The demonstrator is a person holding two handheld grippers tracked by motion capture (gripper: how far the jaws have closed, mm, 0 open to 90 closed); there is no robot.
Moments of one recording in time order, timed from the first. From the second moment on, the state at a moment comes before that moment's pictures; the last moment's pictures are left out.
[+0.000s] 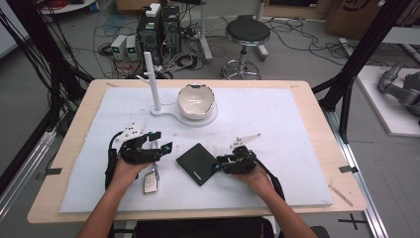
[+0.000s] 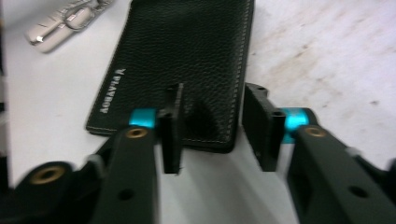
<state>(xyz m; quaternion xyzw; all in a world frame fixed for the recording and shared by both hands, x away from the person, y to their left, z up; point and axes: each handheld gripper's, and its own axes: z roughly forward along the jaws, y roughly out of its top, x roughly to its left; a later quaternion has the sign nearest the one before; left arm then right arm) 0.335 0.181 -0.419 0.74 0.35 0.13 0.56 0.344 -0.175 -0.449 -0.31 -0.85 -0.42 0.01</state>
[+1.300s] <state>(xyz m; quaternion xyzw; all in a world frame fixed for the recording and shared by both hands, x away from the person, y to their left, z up) 0.357 0.131 -0.434 0.82 0.35 -0.04 0.45 0.335 -0.170 -0.444 -0.24 -0.88 -0.41 -0.08</state>
